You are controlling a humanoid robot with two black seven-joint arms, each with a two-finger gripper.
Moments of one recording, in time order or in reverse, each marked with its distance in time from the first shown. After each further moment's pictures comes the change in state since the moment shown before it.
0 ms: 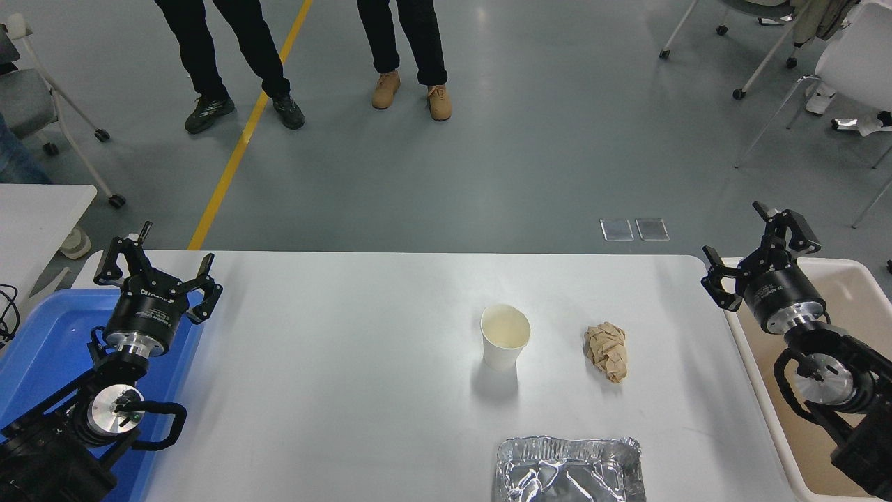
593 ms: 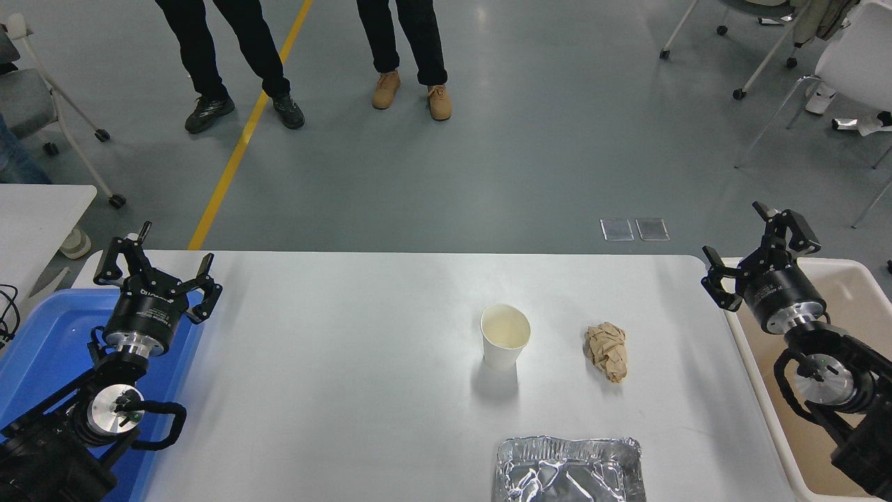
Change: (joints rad) left arm 0.000 0.000 -0.001 0.000 0.000 0.000 0.000; right arm -0.001 0.000 0.000 0.000 0.000 0.001 0.000
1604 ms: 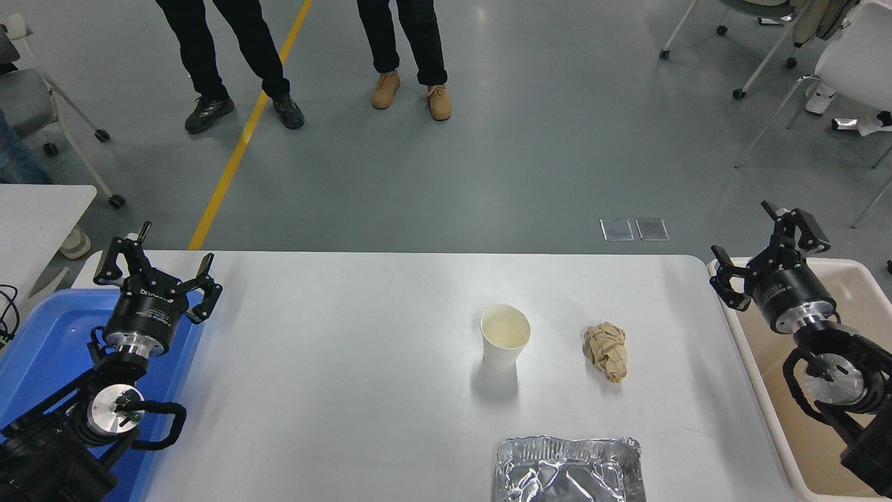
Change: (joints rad) left arm 0.000 0.000 0.000 0.000 0.000 0.000 0.000; right arm -0.003 -0.028 -0.001 0.001 0.000 0.000 -0.002
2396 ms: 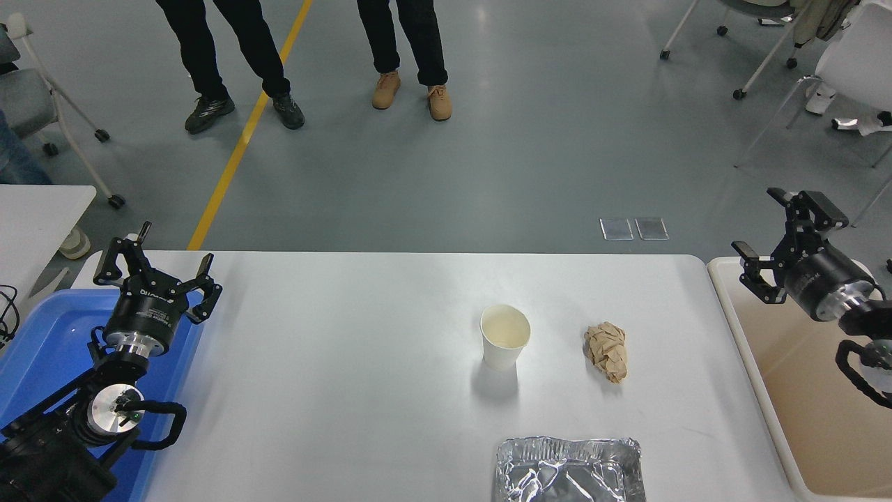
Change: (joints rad) left arm 0.000 0.000 0.001 0.000 0.000 0.000 0.000; right arm 0.172 -0.255 -0.420 0.114 0.021 0.014 -0.007
